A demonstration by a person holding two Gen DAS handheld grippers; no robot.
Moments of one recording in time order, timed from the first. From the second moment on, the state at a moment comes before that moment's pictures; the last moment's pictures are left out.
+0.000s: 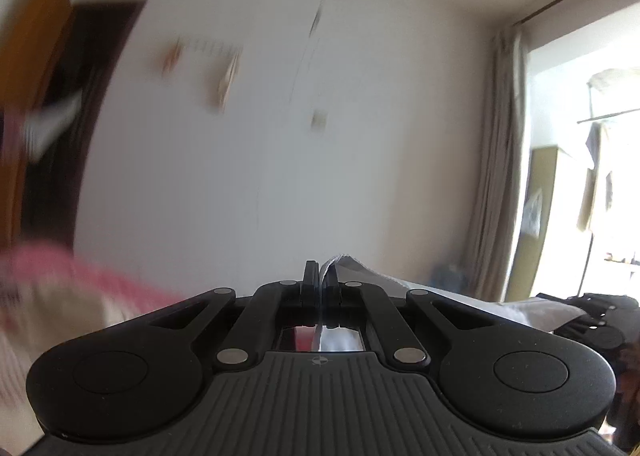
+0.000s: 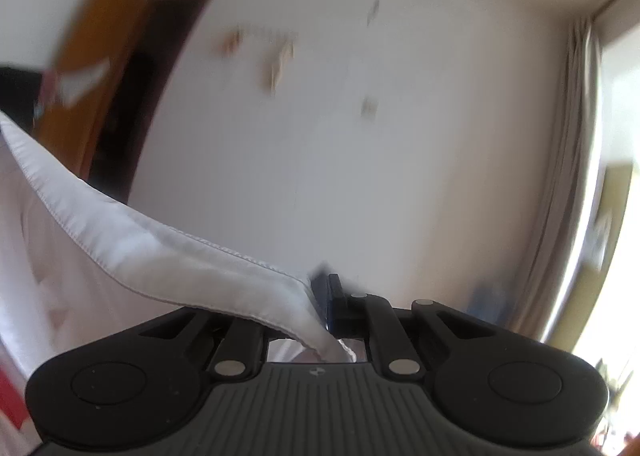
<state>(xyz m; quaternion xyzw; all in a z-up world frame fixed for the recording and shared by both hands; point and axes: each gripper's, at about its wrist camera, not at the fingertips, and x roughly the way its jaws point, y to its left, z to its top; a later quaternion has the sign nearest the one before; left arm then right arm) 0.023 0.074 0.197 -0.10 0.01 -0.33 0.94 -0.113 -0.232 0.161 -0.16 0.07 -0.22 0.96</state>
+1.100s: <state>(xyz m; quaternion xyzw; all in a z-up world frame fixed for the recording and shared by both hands) -0.073 0.058 0.369 -0.03 -0.19 -0.26 0.95 -0.205 -0.222 0.328 -0.15 -0.20 -0.16 0.96</state>
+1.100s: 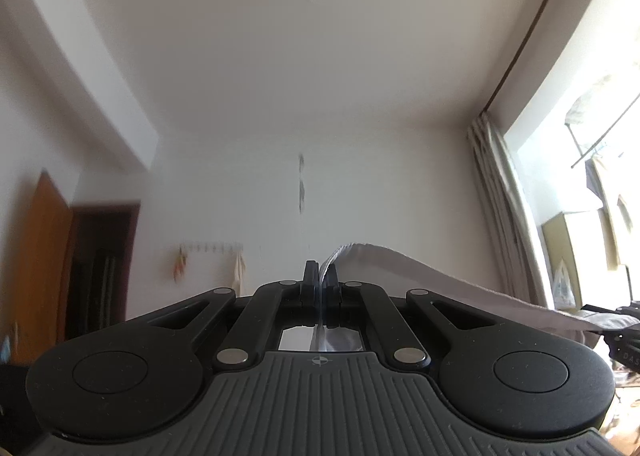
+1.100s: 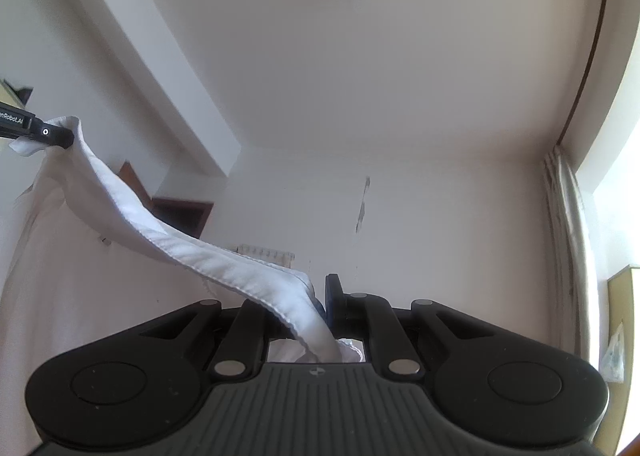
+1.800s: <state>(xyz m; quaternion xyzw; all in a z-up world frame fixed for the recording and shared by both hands) 0.299 -0.102 0.082 0.00 0.15 -0.25 0.96 0.117 -0.357 0.120 -0.12 0.12 -0.25 0.95</state>
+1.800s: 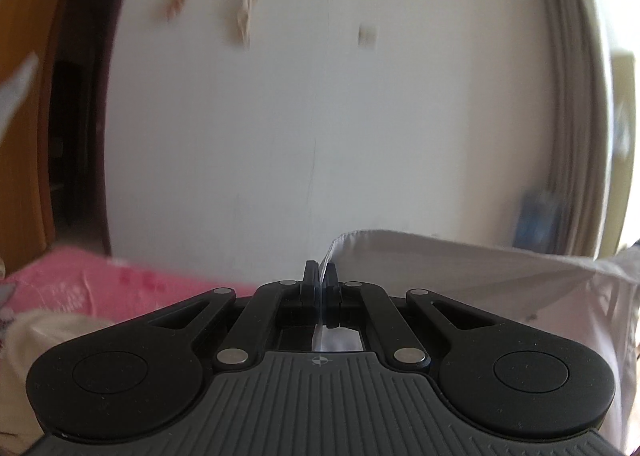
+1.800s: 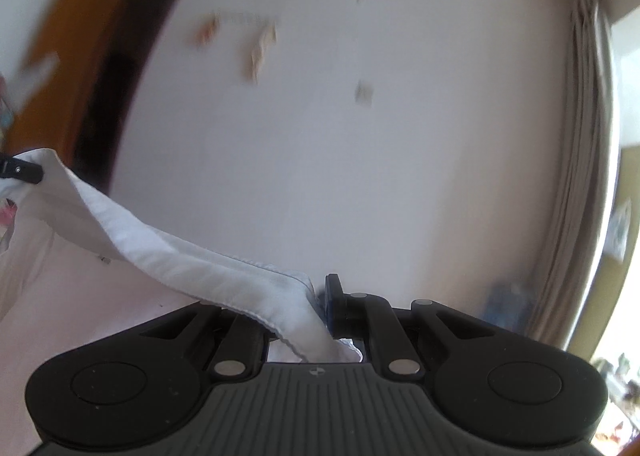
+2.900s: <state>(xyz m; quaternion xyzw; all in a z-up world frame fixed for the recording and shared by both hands) 0.474 -0.093 -0.122 -0.24 0.45 -0.21 0.83 0.250 -0.549 -0.109 0.28 0.32 -0.21 0.88</state>
